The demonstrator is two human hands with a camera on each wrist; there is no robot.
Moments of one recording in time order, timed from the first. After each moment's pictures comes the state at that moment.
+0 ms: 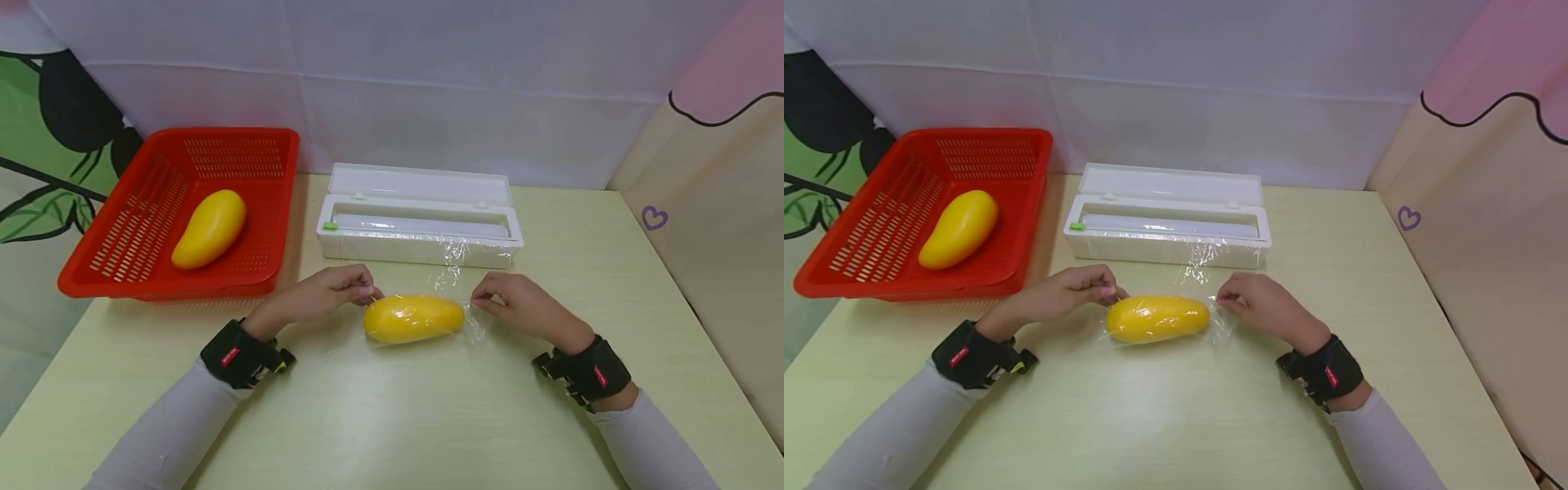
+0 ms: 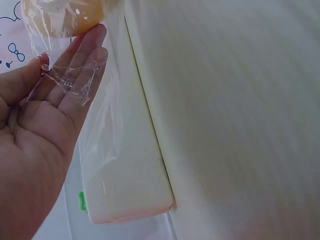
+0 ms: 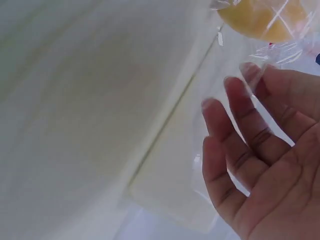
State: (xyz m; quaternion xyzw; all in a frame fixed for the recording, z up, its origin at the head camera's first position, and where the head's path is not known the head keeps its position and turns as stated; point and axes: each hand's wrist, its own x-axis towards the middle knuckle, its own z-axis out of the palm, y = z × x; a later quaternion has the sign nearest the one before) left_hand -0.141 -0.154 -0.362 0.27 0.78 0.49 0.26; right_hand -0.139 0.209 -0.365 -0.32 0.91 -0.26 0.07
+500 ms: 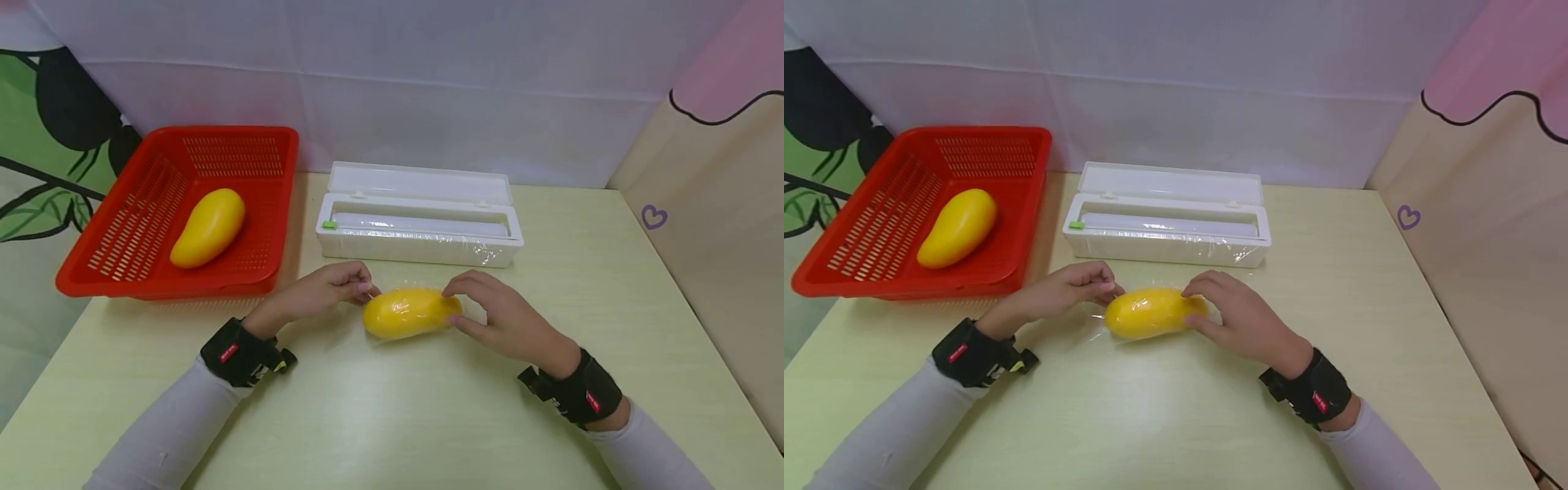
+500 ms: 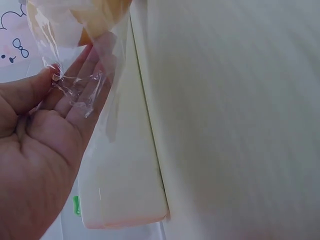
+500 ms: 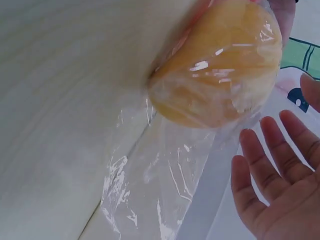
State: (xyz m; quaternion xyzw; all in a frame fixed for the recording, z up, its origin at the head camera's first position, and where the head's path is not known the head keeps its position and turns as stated) left_hand -0.142 -0.154 -0.362 0.23 0.77 0.52 0.27; right_hand -0.106 0.172 -0.348 -0.39 0.86 -0.31 -0.03
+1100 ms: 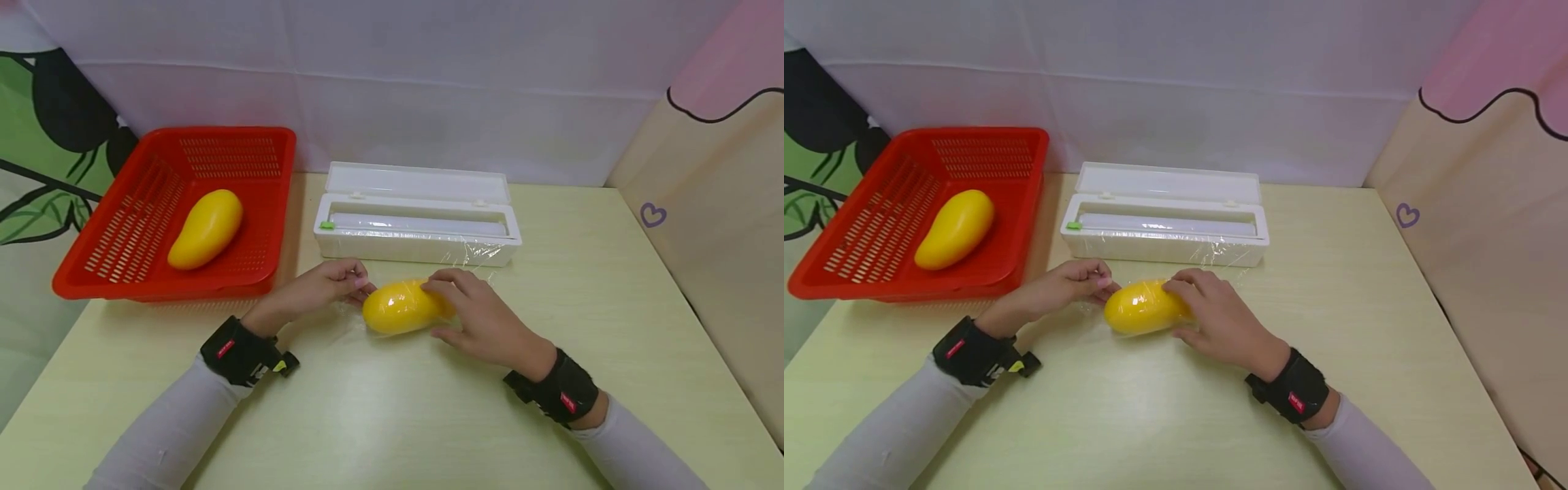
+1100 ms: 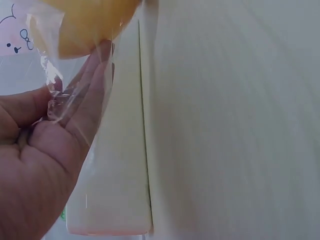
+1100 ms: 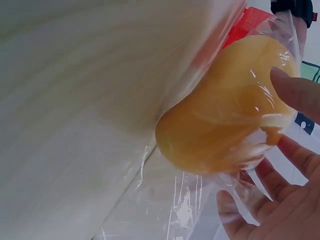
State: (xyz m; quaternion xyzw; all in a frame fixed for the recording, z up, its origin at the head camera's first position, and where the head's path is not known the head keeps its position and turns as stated) left_hand -0.148 -0.154 -0.367 0.19 0.75 0.56 0.28; right_hand -0.103 0.152 -0.360 -0.39 0.89 -0.23 -0.04
